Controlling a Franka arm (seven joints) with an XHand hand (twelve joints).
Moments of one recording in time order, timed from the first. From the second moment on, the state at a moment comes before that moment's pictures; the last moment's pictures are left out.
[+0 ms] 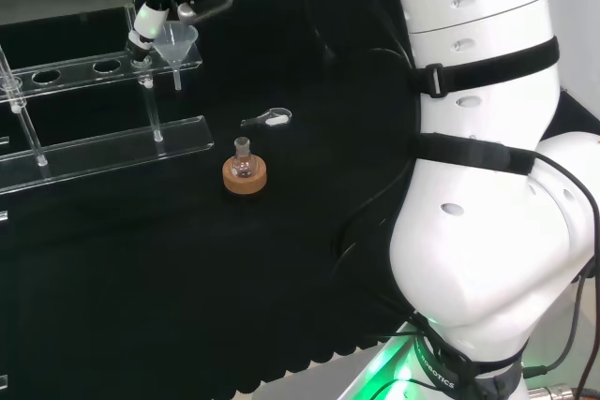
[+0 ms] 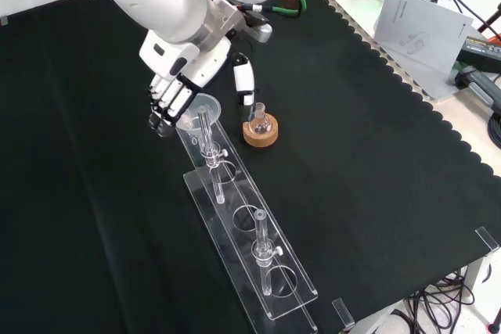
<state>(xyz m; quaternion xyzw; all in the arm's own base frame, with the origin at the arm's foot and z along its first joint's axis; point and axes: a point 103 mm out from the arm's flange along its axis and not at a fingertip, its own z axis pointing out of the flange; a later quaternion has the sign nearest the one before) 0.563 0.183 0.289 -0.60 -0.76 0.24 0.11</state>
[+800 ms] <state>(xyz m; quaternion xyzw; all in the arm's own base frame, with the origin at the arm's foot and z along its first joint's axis) 0.562 0.173 0.281 -0.61 -0.75 0.25 0.11</state>
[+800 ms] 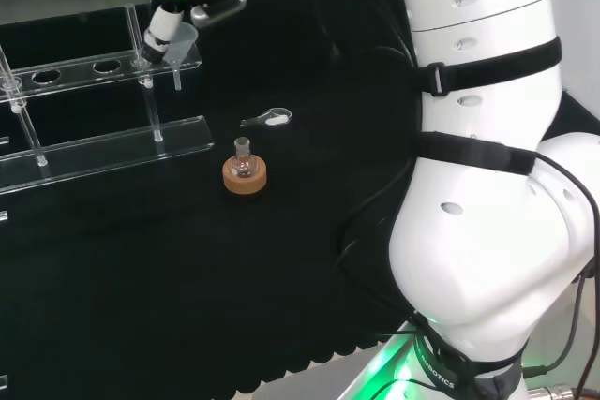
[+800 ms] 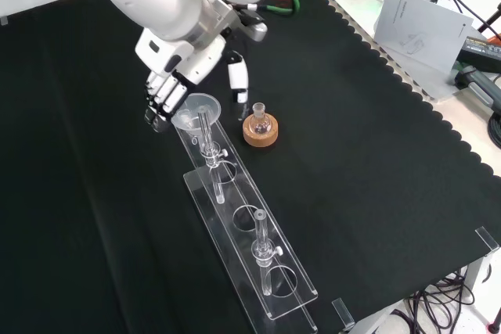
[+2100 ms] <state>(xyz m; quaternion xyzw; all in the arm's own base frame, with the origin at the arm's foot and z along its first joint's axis) 0.557 0.163 0.278 -0.61 -0.74 0.24 0.11</state>
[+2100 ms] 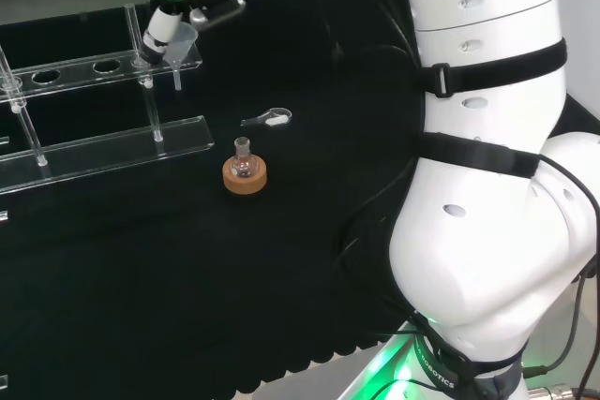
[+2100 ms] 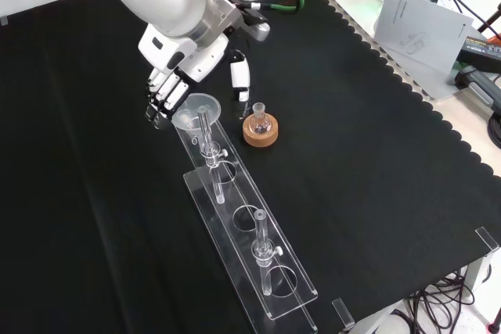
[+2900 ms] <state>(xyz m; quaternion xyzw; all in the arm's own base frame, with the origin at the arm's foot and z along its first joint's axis) 0.557 0.171 0.288 -0.63 -0.72 0.28 0.06</state>
